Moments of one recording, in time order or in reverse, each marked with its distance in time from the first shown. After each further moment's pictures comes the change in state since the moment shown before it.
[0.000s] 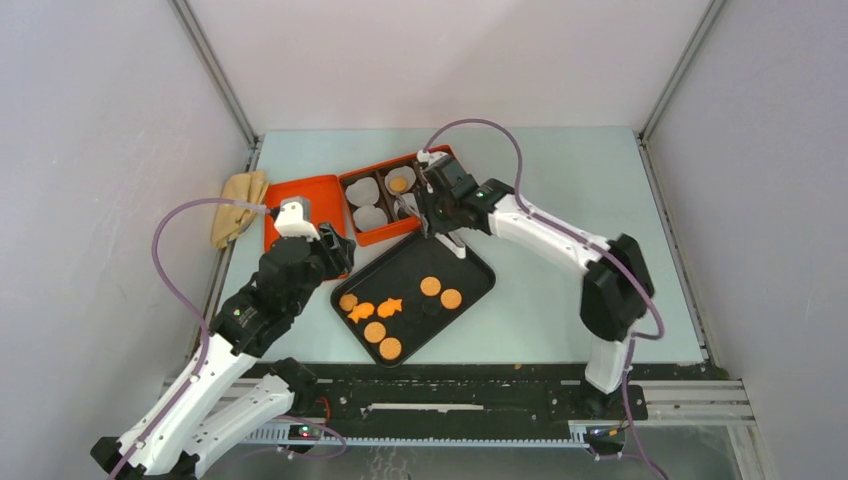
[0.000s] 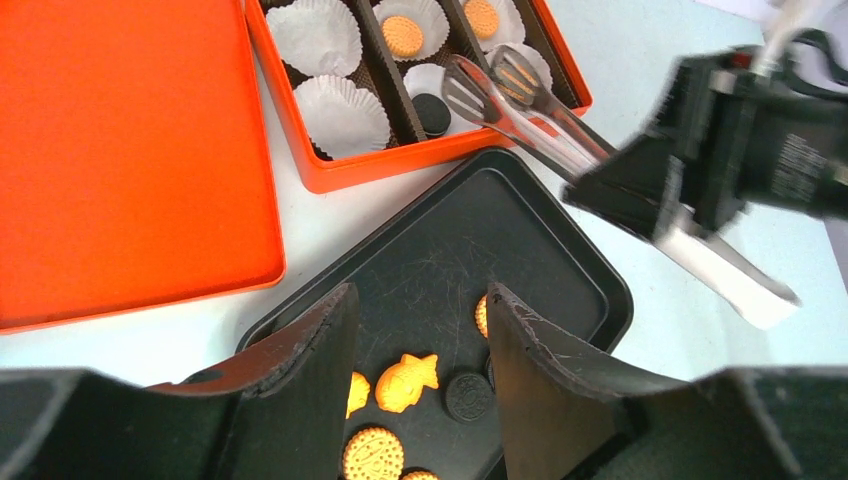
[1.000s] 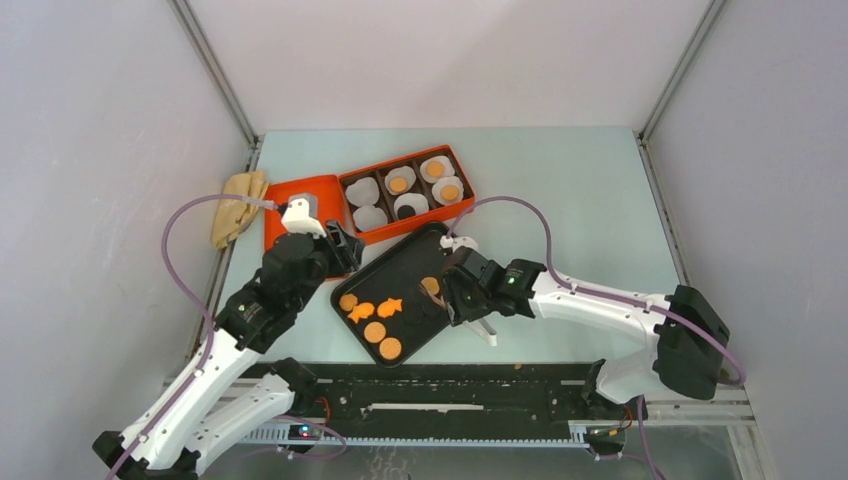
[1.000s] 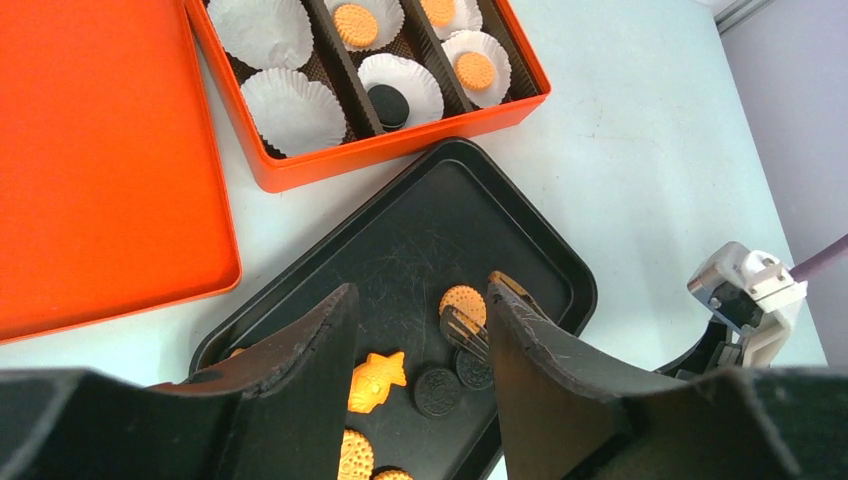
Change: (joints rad) left arm 0.000 0.034 0.000 0.046 0.079 -0.019; right arm 0.279 -0.500 -0.661 -0.012 0.055 0.251
